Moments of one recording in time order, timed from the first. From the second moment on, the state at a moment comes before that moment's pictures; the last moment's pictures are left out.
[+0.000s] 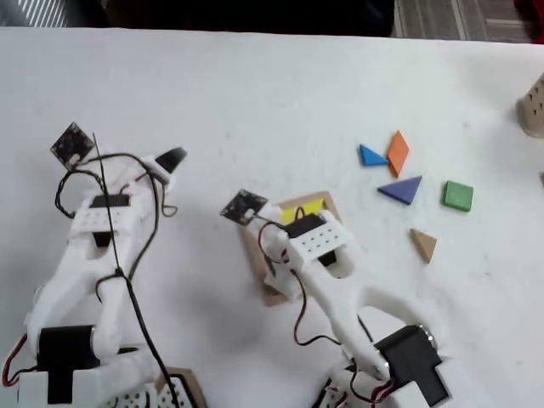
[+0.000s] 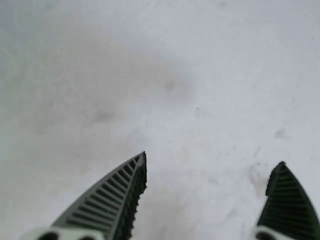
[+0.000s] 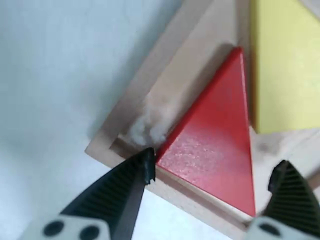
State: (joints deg) left arm -9.1 -11.0 48.5 28.1 45.5; right arm -32.0 -9.6 47.0 59.3 27.9
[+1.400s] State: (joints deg) left arm -9.1 -11.0 48.5 28.1 45.5; right arm -32.0 1.7 36.9 64.4 25.5
